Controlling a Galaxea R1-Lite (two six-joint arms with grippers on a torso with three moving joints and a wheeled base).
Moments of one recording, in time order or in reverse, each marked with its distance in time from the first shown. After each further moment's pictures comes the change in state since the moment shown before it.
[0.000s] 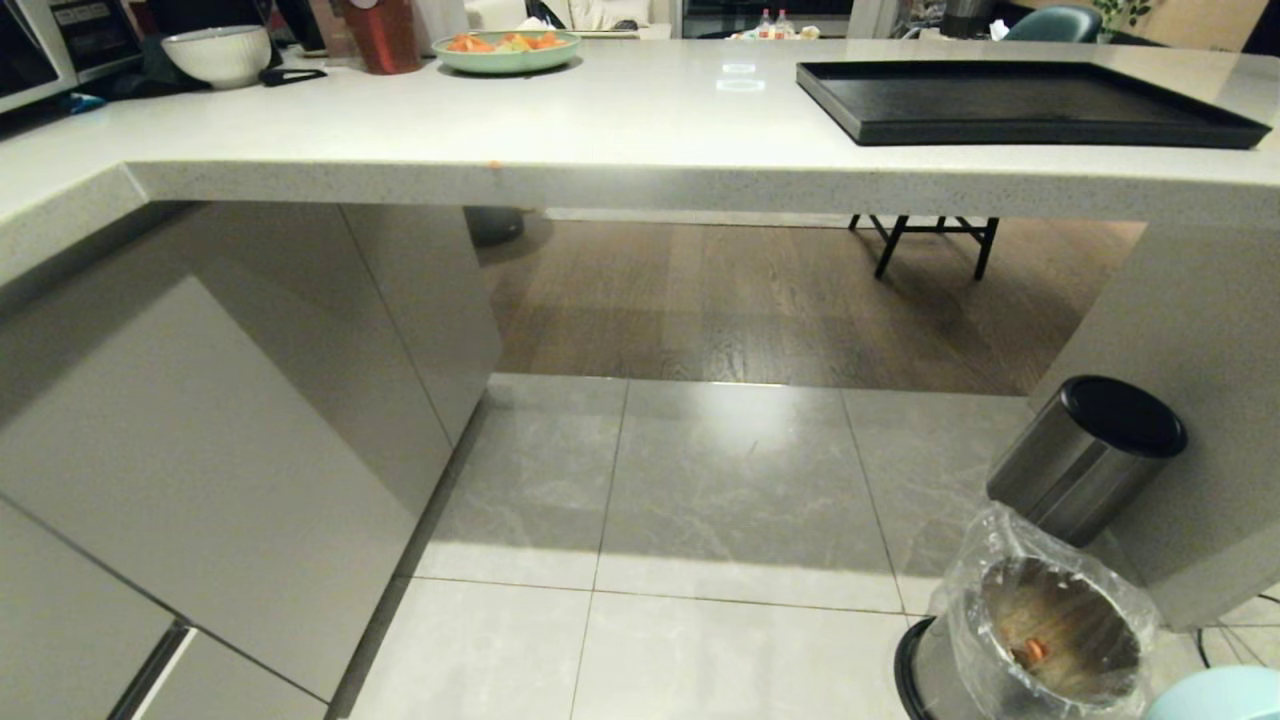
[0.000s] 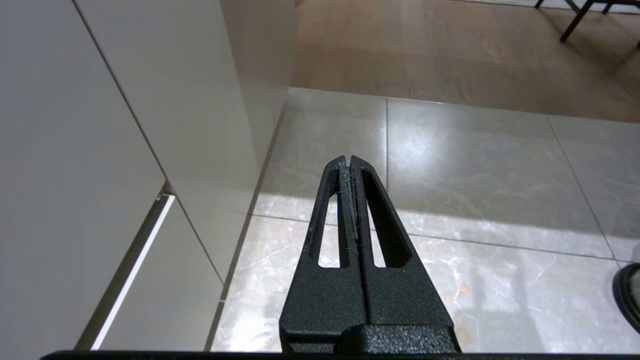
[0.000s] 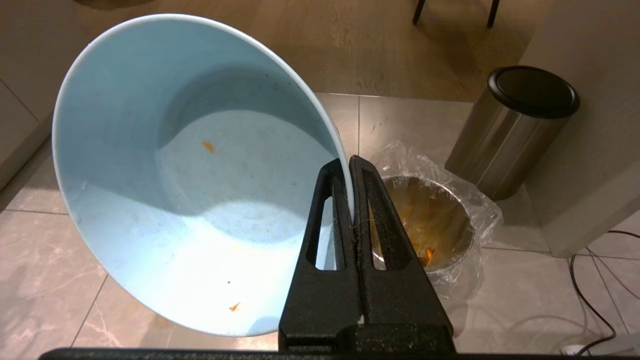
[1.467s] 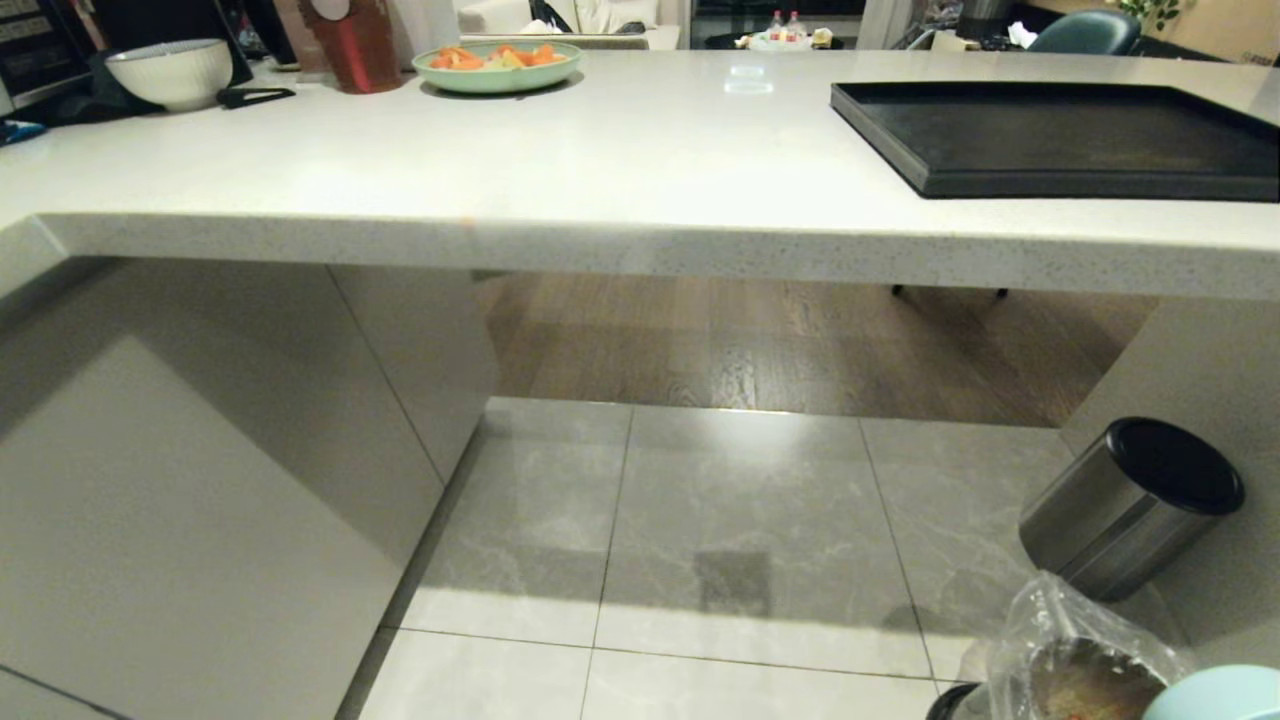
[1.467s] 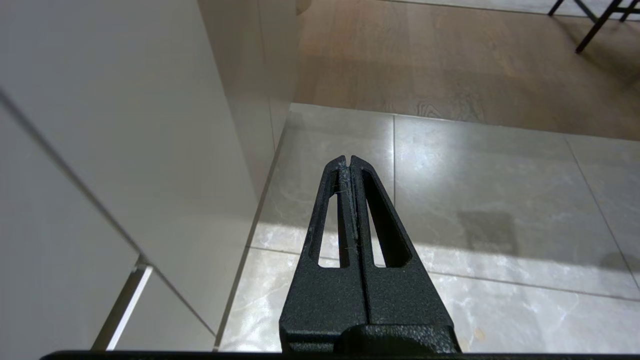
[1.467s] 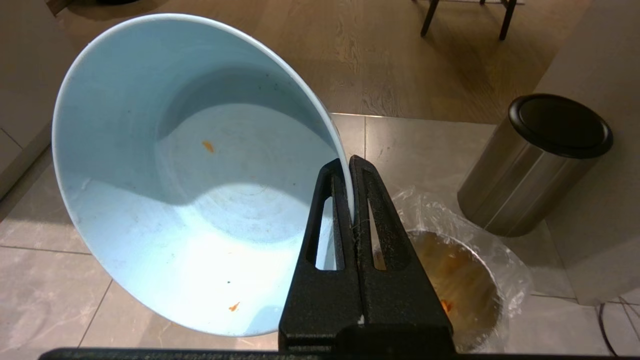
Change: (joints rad) left arm 0.000 0.000 0.000 0.000 0.000 0.002; right arm 0.000 0.000 0.000 -0.001 0.000 0.000
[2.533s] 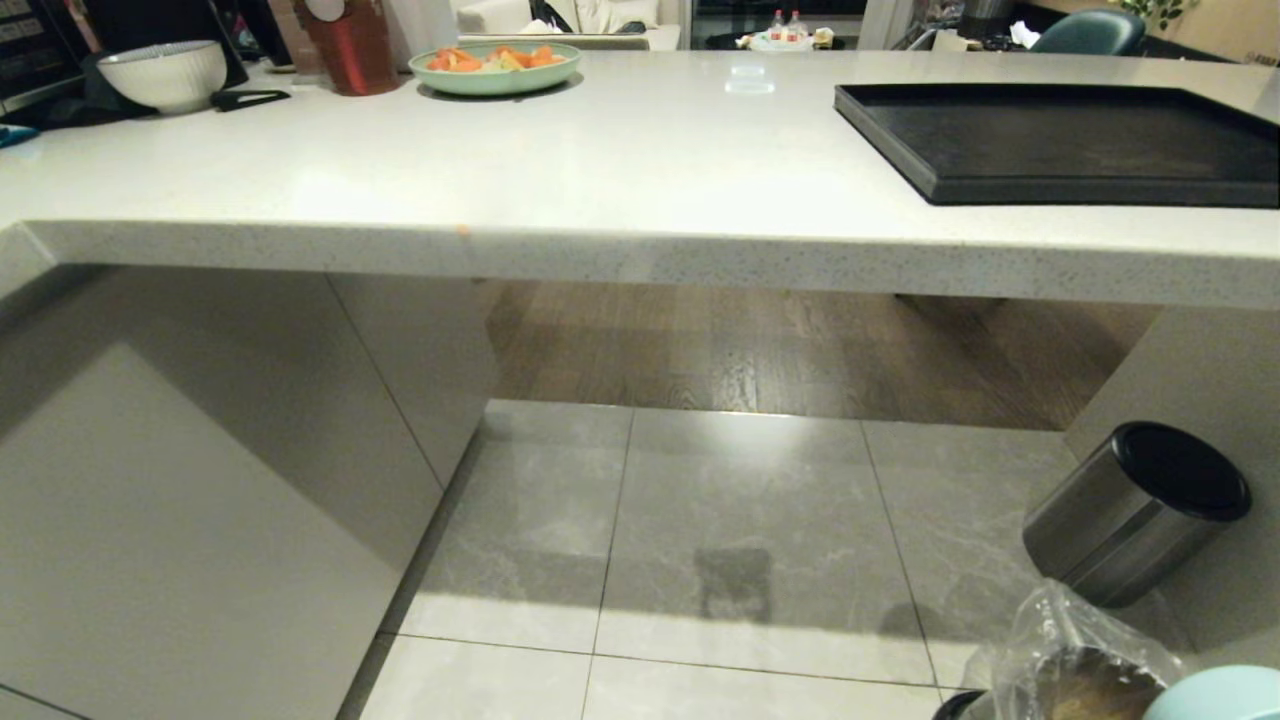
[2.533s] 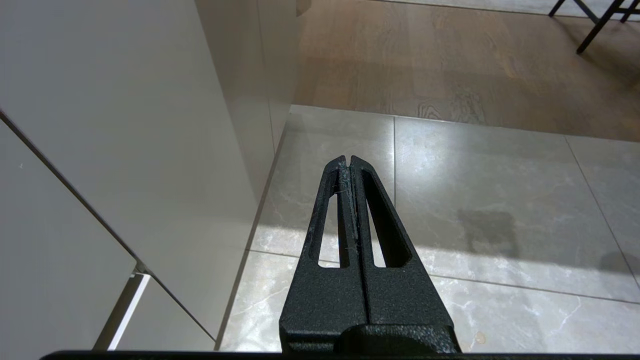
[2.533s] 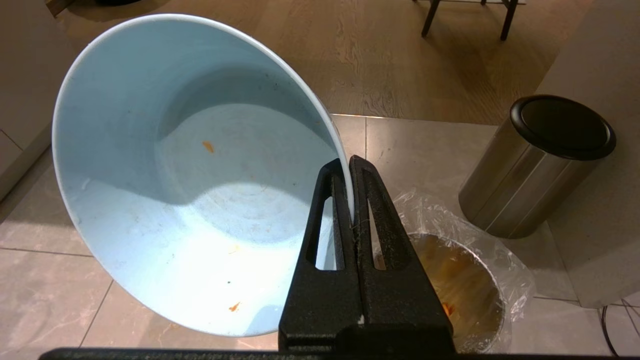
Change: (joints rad) left arm 0.000 0.000 0.000 0.000 0.000 0.000; right arm 0.000 0.000 0.000 0.001 0.000 0.001
